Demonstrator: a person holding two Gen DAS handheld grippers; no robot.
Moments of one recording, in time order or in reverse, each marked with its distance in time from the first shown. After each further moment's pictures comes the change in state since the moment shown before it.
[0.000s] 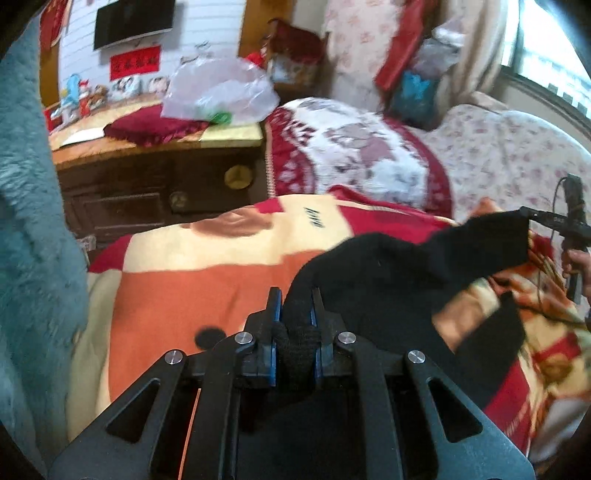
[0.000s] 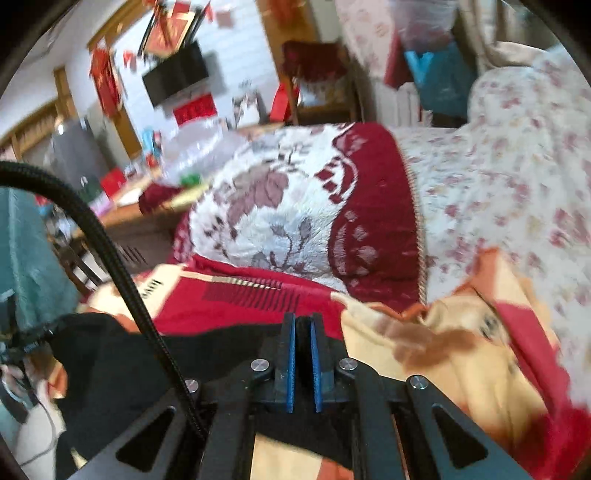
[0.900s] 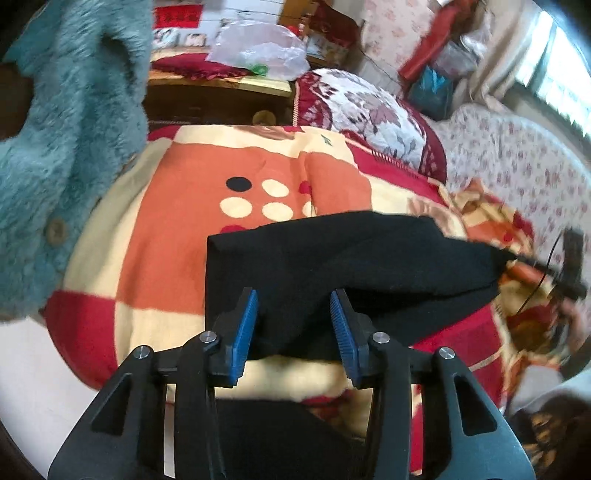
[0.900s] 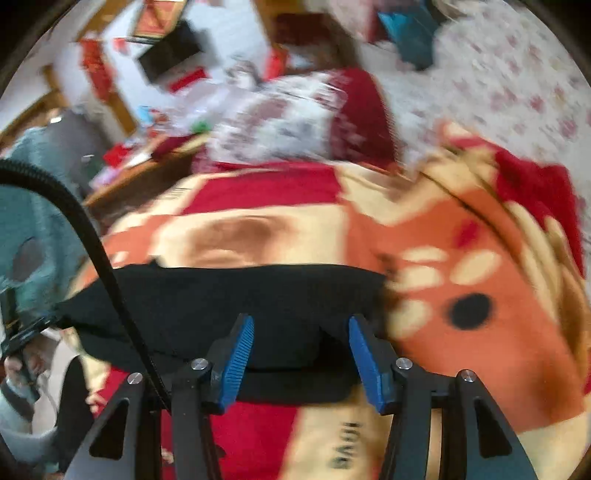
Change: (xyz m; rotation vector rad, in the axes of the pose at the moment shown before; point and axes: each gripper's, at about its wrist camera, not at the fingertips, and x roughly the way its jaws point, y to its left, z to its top) left arm -0.081 0.008 -0.119 -0.224 0.098 -0.007; right arm -0.057 0.042 -0.149 -0.018 0.130 0.048
